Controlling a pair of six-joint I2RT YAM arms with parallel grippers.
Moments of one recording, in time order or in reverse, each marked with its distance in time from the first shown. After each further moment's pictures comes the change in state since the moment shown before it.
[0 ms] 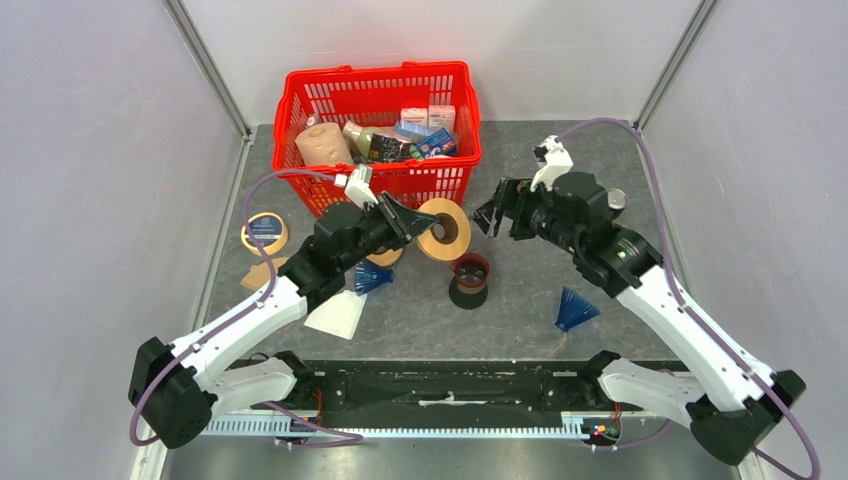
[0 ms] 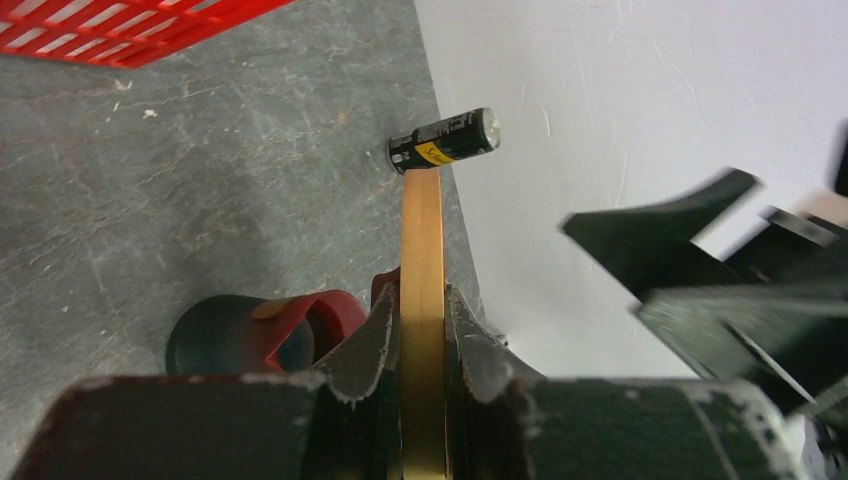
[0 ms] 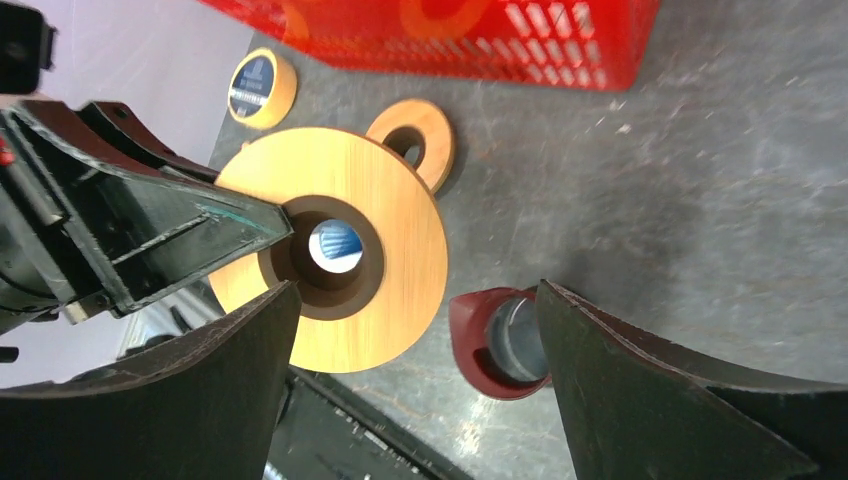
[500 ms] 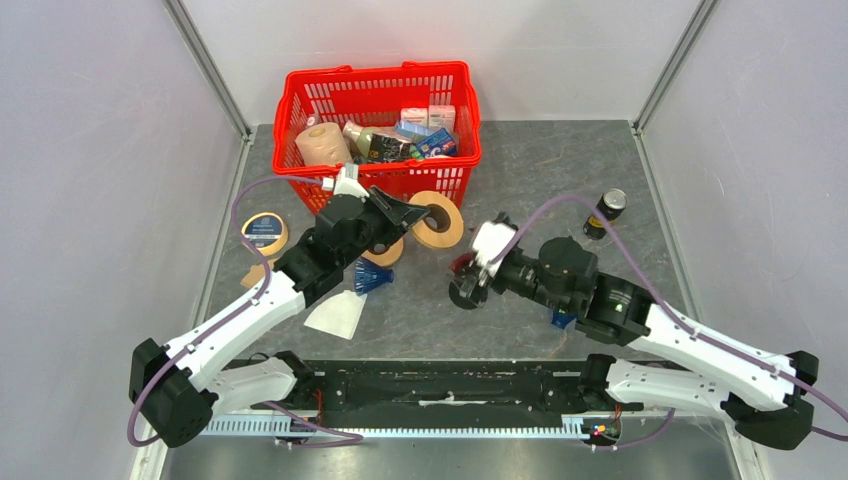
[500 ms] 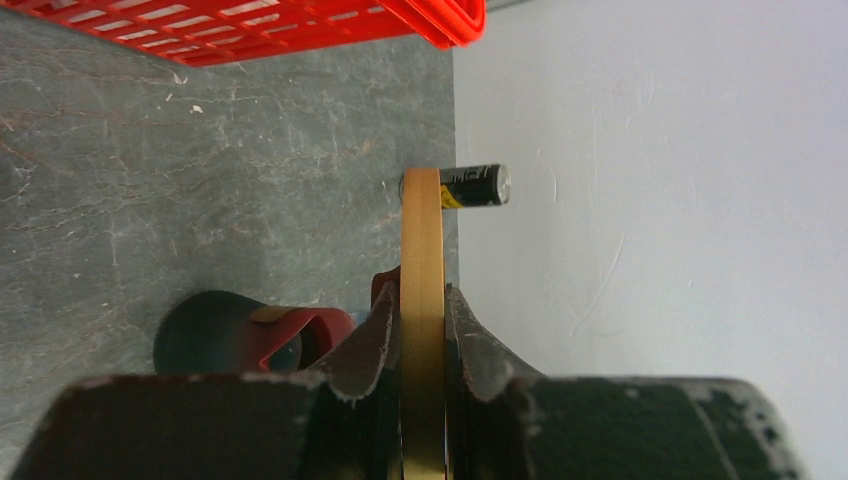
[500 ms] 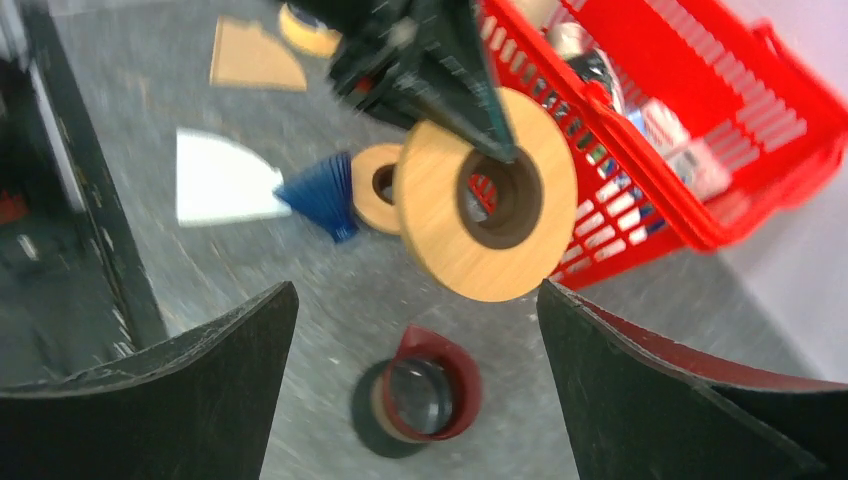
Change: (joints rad) left arm 0.000 0.005 0.085 -0.179 -0.166 -0.172; right arm 0.462 -0.161 -0.205 0.228 0.111 -0.917
